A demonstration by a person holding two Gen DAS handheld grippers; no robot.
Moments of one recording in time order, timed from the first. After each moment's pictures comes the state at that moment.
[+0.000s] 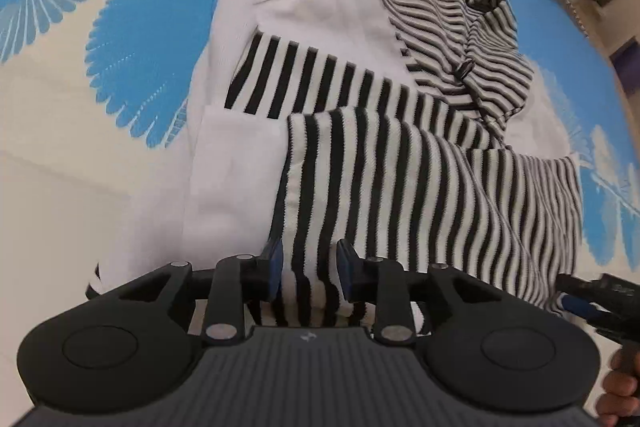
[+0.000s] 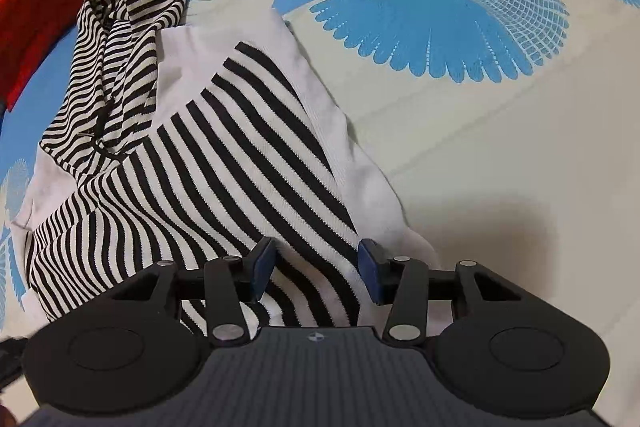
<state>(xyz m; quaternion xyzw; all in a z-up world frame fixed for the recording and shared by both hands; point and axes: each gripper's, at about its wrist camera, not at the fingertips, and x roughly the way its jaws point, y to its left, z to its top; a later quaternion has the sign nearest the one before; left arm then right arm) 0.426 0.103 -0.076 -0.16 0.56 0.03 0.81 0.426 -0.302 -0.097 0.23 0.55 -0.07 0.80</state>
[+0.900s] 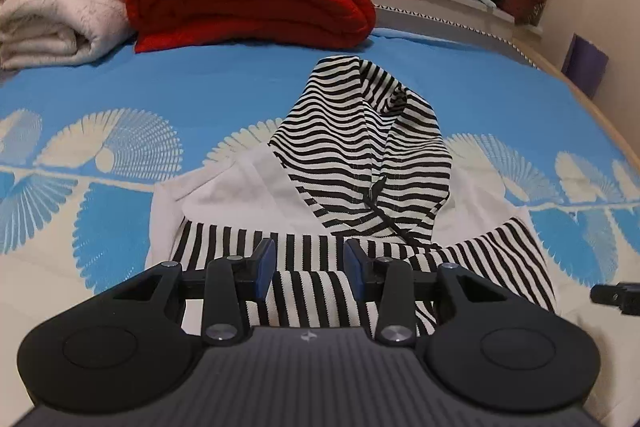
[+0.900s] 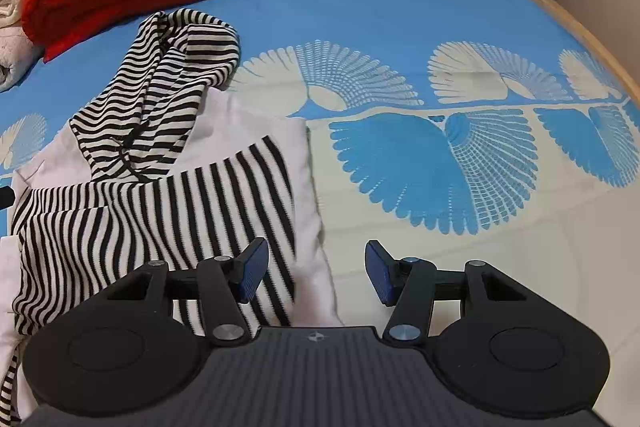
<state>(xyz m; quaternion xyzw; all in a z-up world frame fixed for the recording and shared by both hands) 0.431 0.029 -0.002 -0.03 0.39 0.00 0.92 0.420 -0.323 -0.036 0.06 0.47 -0.02 0.88</state>
